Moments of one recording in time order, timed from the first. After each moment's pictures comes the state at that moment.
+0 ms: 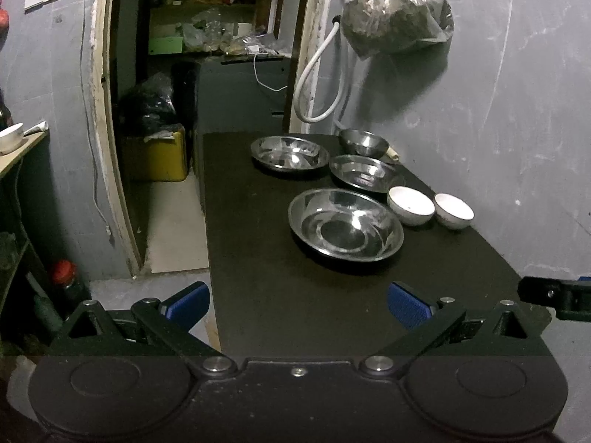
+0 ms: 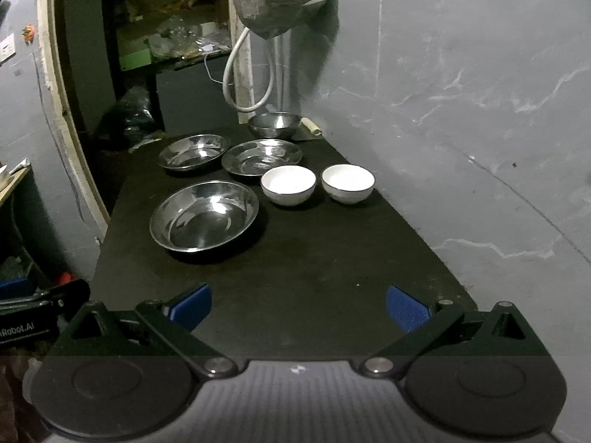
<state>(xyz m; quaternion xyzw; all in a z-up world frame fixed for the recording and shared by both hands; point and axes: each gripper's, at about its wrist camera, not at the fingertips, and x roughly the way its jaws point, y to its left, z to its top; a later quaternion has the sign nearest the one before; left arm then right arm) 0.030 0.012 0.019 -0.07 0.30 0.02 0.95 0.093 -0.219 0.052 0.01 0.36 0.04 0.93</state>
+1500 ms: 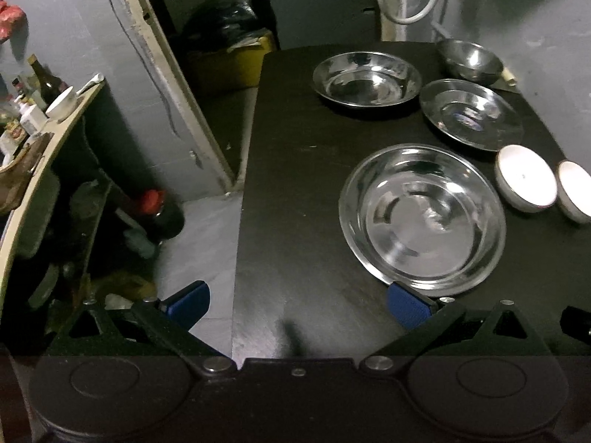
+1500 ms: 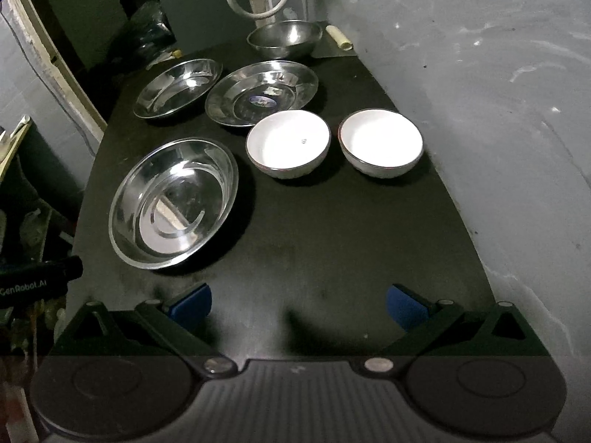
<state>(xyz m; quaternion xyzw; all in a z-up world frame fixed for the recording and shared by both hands) 0.195 -0.029 0.022 -0.01 0.50 0.20 0.84 0.275 -0.245 0.007 0.02 0.53 0.13 0.84</state>
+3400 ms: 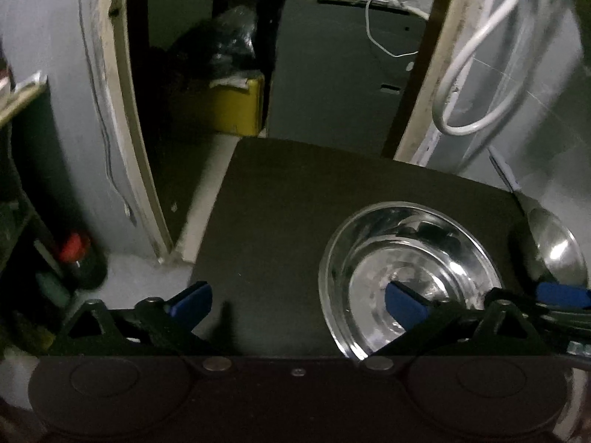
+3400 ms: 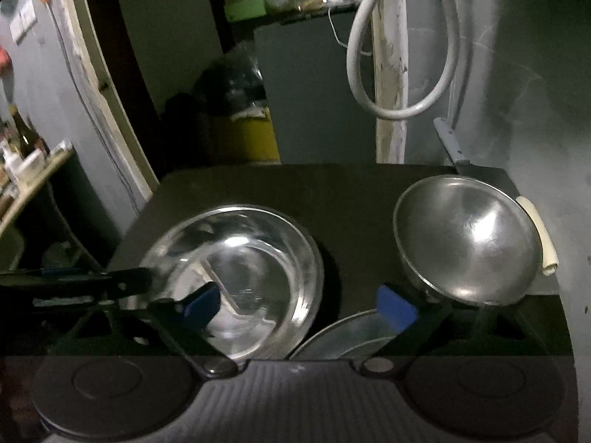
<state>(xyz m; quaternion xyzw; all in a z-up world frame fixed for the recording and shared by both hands) 0.437 0.112 -0.040 -0.16 0.39 0.17 0.89 0.553 -0.072 -0.034 -0.04 0.41 0.28 0.87</state>
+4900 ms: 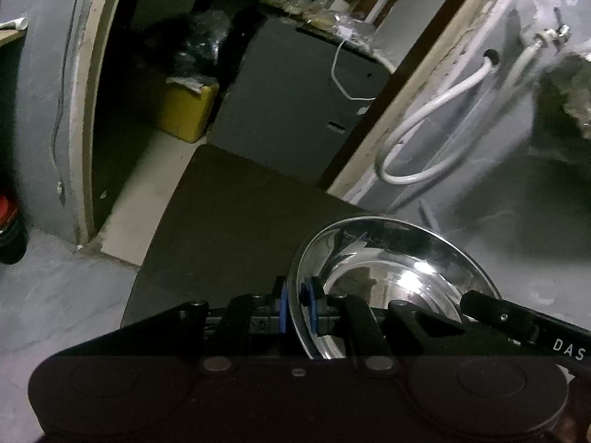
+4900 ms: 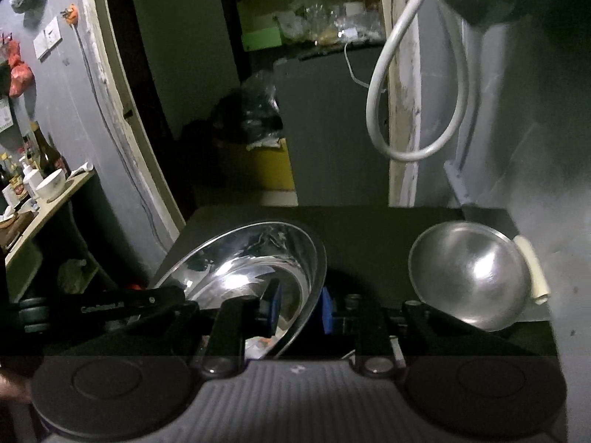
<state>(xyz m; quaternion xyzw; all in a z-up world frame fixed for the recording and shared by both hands) 0.402 0.128 -0.038 -0.28 0.30 0.07 0.91 0.509 -0.079 0.026 -0.02 0.35 0.30 0.89</state>
